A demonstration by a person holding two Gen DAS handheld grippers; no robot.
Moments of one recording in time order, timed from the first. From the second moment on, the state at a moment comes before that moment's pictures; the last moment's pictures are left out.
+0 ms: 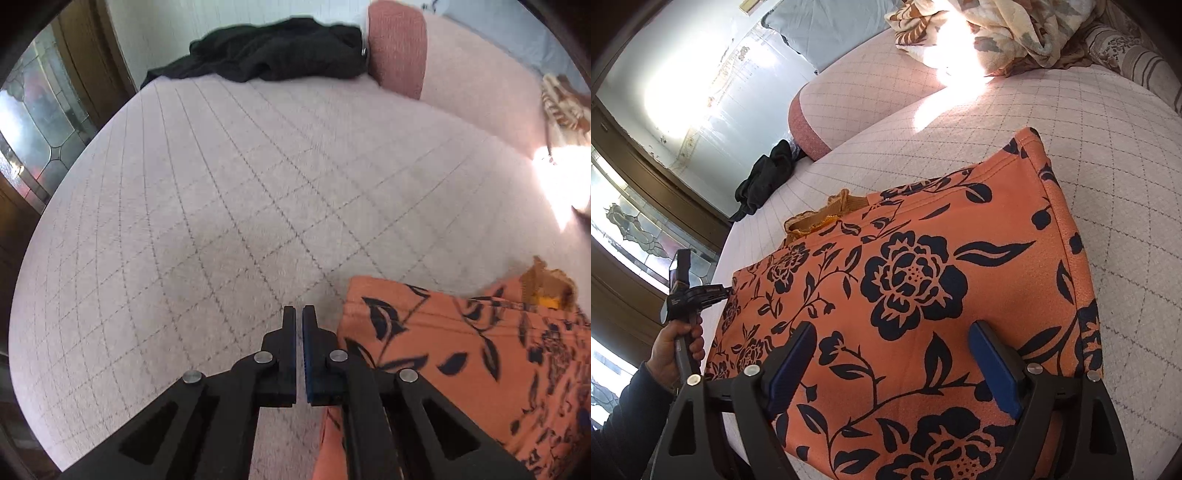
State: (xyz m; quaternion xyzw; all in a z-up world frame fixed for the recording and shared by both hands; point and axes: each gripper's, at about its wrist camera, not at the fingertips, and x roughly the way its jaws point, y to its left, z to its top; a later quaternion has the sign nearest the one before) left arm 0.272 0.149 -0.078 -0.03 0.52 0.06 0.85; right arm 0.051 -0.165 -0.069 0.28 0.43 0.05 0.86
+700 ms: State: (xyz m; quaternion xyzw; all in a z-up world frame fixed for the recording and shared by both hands) left arm 0.107 0.016 -0.074 0.01 0.50 -0.08 0.86; right arm -0.065 -0.172 -0.092 0.57 0.39 0.01 0.73
